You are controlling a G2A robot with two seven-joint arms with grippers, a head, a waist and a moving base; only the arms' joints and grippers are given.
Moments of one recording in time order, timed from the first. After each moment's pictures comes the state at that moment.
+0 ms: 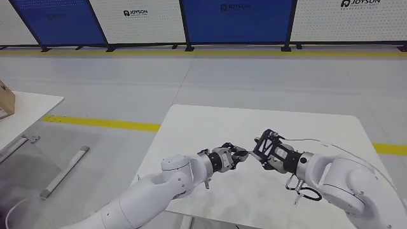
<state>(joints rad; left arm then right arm) 1.15 -0.94 -0.82 -1.86 -1.45 0.33 0.25 -0.94 -0.88 0.83 -1.94 -0.85 -0.33 0.68</state>
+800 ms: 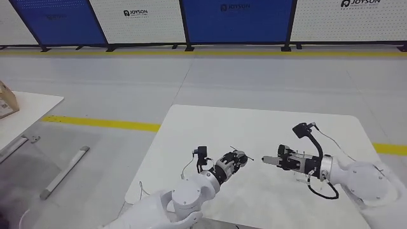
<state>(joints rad) 1.23 -0.97 -0.68 -1.87 -0.78 0.11 0.32 -1.02 -0.88 0.95 -1.61 0.00 -0.29 0.82</state>
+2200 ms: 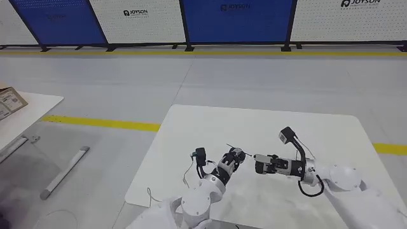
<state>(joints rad) 1.27 -1.07 -0.68 -1.83 -0.59 0.10 0.48 -0.95 -1.05 0.83 -1.27 0.49 -0.34 1.02</state>
